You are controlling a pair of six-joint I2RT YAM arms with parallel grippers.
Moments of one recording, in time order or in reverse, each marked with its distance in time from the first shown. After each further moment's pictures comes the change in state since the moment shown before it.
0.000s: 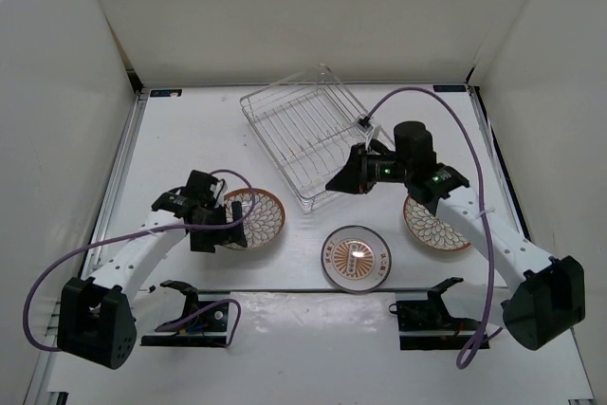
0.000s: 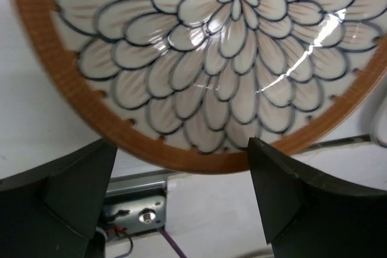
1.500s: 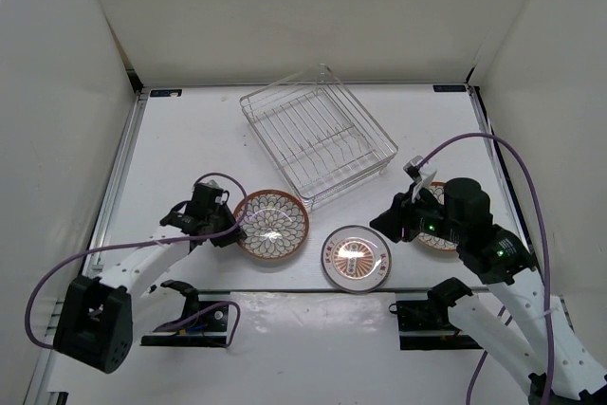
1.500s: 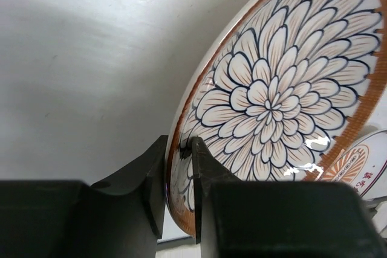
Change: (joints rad) left arm -0.060 0.001 -0.249 0.486 -0.094 -0.428; right arm 0.006 -0.602 -0.188 -0.459 0.335 -0.194
